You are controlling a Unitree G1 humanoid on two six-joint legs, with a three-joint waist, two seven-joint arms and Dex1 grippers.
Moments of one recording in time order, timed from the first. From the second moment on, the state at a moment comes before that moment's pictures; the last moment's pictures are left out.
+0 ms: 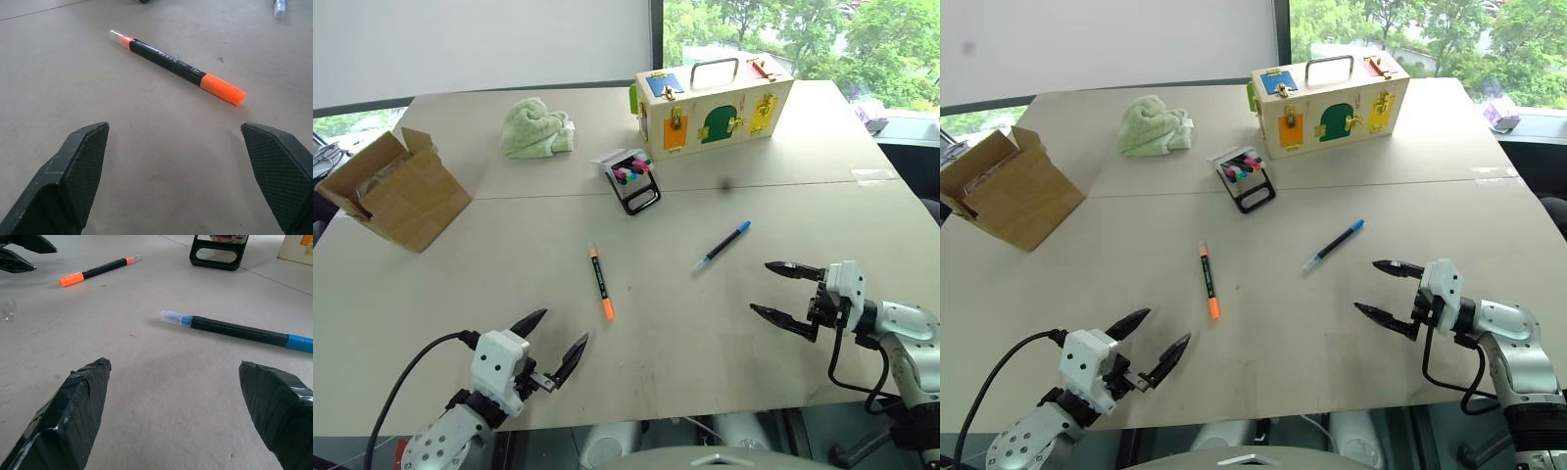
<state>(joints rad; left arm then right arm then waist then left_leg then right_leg) 0.62 0.40 0.21 -0.47 -0.29 -0.01 -0.61 -0.02 -0.62 -0.08 0.04 0.43 -0.08 1.18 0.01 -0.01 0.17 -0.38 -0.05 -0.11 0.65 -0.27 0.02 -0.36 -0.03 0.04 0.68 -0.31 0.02</state>
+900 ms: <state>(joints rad) 0.53 0.62 0.27 -0.48 -0.42 -0.01 -0.79 -0.45 -0.63 0.01 0.39 0.35 -0.08 1.33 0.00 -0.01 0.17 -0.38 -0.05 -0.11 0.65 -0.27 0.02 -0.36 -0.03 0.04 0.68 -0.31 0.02</state>
